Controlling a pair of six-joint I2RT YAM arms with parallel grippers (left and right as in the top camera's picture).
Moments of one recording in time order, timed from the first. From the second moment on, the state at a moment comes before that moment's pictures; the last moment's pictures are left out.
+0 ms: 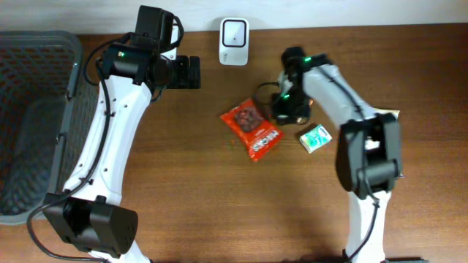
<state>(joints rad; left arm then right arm) -0.23 1.84 1.93 -1.12 -0.05 -0.18 0.22 2.23 1.82 -1.15 -0.26 0.27</state>
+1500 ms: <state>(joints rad) -0.23 1.84 1.93 -1.12 -0.05 -0.18 0.15 2.16 1.60 -1.69 -1.12 -0.84</state>
